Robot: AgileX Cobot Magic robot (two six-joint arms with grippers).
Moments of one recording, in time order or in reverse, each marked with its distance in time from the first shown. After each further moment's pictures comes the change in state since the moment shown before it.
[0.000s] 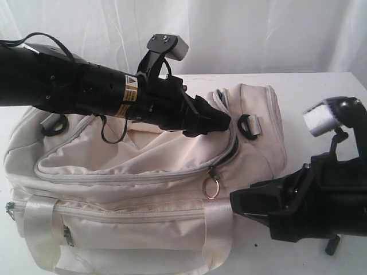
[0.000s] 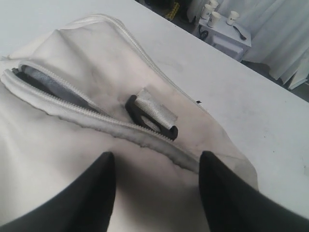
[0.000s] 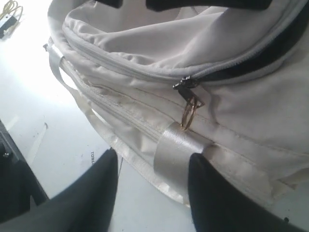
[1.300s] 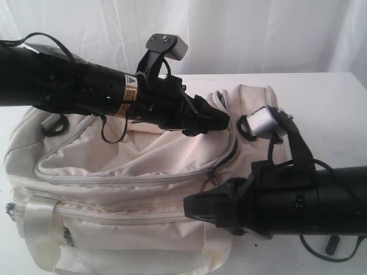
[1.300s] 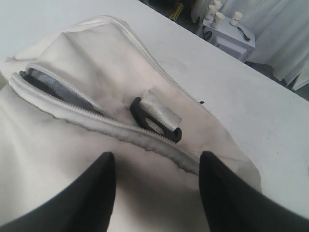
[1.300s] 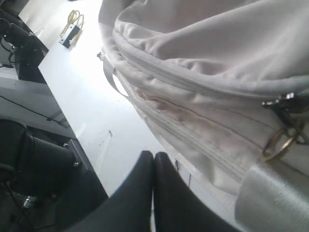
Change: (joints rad) left arm 0.000 0.000 0.000 0.000 0.011 -0.004; right arm 0.138 0.271 0.004 0.487 0.054 -0.324
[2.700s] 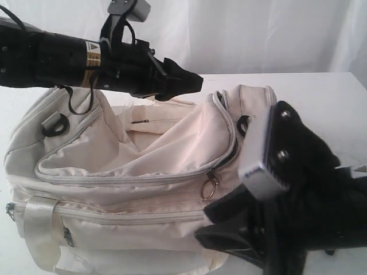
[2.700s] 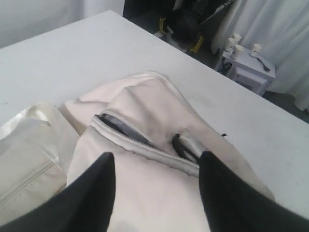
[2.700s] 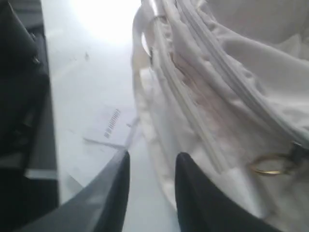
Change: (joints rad) left arm 0.113 -0.104 0.000 0.004 -0.024 0.002; right arm 0.121 -0.199 -0.118 -0.670 -0.042 0.042
